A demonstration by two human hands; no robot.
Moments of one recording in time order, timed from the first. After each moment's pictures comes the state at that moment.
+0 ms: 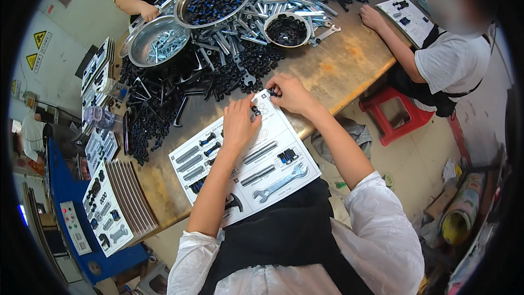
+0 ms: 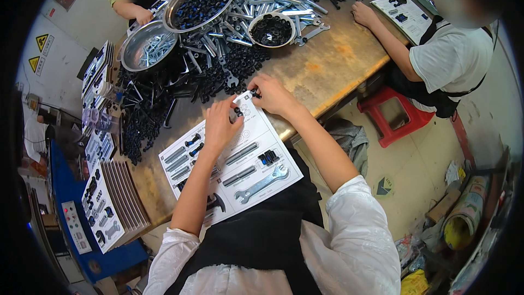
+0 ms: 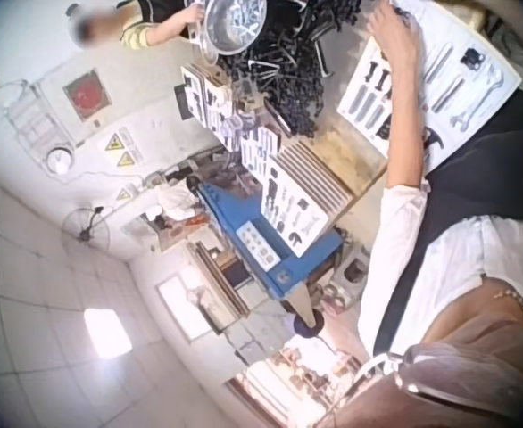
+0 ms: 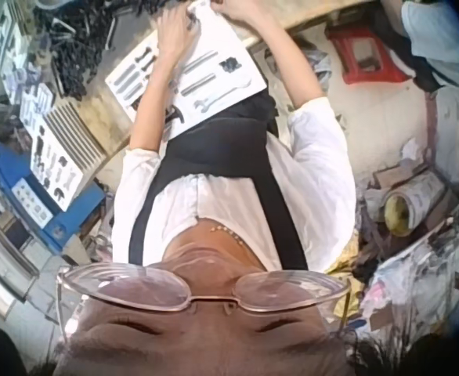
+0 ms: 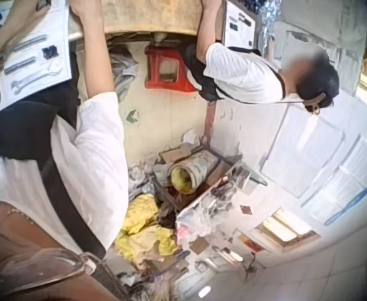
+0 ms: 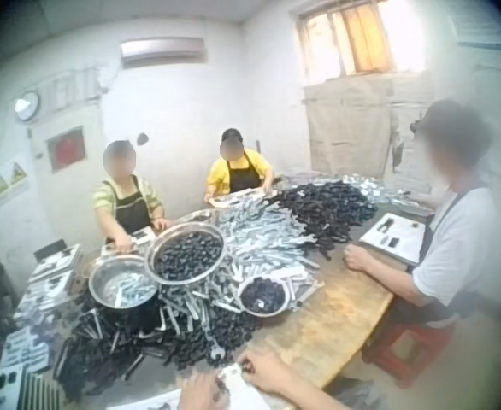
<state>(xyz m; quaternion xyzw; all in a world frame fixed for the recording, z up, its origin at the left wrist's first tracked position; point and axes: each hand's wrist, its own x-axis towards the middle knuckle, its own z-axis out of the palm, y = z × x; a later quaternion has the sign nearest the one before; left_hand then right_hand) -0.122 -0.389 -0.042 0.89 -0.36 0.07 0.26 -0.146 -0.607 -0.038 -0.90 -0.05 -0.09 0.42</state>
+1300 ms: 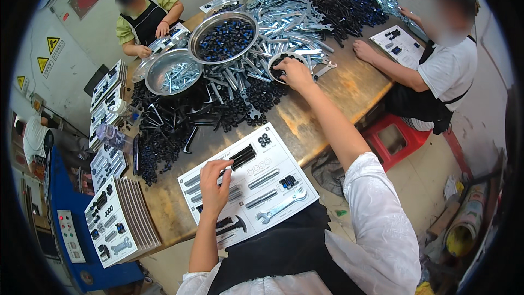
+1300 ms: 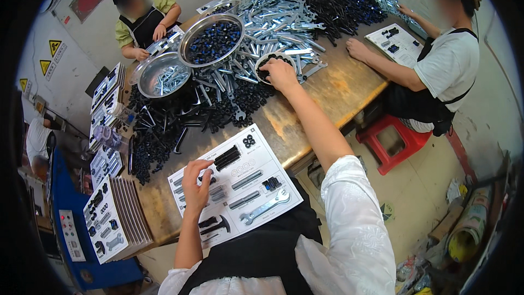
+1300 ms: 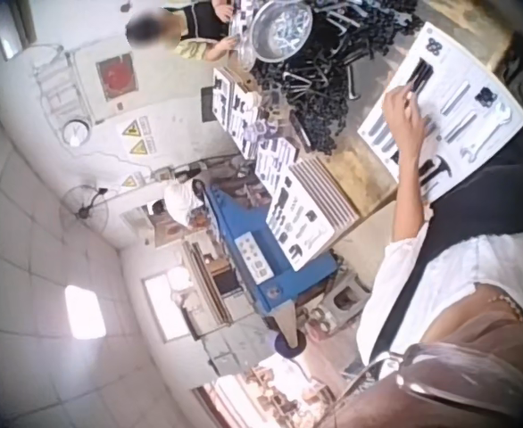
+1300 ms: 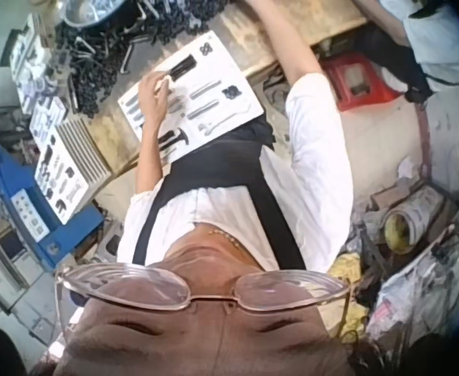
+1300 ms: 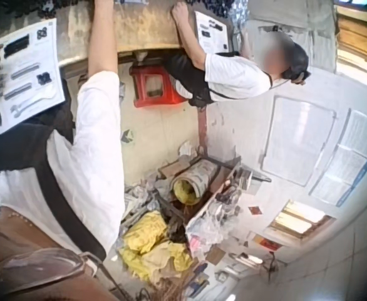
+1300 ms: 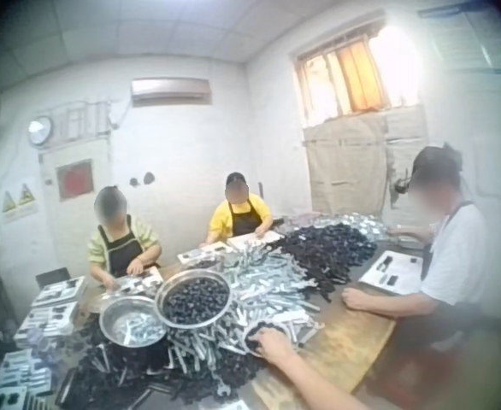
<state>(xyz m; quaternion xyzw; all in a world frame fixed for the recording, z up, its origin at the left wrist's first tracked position) -0.194 -0.294 0.024 0.85 -0.29 0.11 0.42 -0.029 -0.688 -0.004 -0.96 -0.02 -0.22 0.17</state>
